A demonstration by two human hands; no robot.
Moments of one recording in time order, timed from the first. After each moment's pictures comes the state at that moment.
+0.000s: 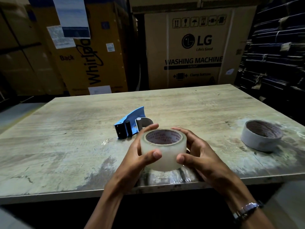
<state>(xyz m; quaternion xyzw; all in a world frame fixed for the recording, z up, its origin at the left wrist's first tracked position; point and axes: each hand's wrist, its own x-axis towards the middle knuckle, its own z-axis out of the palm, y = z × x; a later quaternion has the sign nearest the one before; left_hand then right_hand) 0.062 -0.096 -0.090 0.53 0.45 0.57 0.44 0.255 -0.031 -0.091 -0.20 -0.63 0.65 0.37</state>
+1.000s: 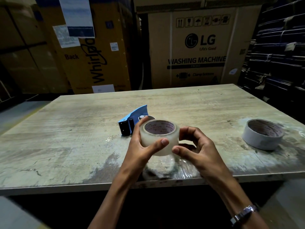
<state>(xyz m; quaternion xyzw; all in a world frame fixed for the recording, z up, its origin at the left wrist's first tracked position) 0.068 -0.093 -0.090 0.51 0.49 0.62 0.34 0.250 -0.041 -0.095 -0.27 -0.64 0.55 0.46</state>
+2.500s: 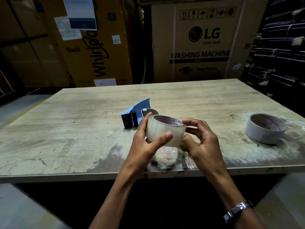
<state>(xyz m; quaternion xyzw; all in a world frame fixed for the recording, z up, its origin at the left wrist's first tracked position) 0.075 -0.100 -0.094 0.51 0.49 0.62 0.34 0.238 -0.046 -0.102 -0.32 -0.67 0.41 0.53</state>
